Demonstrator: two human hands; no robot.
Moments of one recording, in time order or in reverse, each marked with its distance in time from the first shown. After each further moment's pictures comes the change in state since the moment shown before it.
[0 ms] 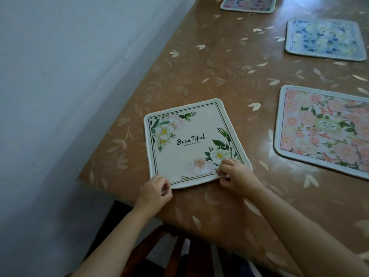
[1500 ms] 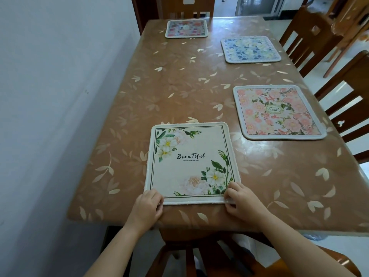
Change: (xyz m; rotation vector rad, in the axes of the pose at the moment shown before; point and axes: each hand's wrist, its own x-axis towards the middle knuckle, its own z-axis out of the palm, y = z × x) left_hand -0.004 -0.033 -0.026 0.255 -0.104 0.470; right_hand -0.094 -0.058 0.038 -0.104 0.161 0.297
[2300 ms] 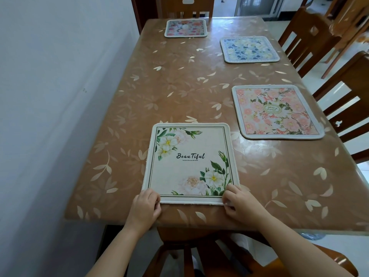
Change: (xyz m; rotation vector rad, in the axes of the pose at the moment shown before) left_hand -0.005 0.002 0.007 -0.010 0.052 -0.091; right_hand -0.006 0.002 0.004 0.007 0.014 -0.065
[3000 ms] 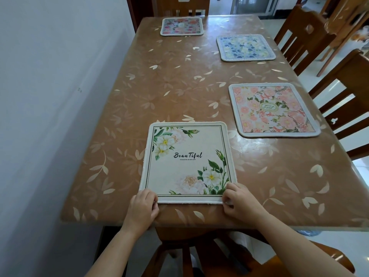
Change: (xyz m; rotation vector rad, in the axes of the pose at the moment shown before) left_hand 0.001 -0.002 0.003 0.001 -0.010 -0.006; right_hand 0.000 0.001 0.000 0.019 0.018 0.060
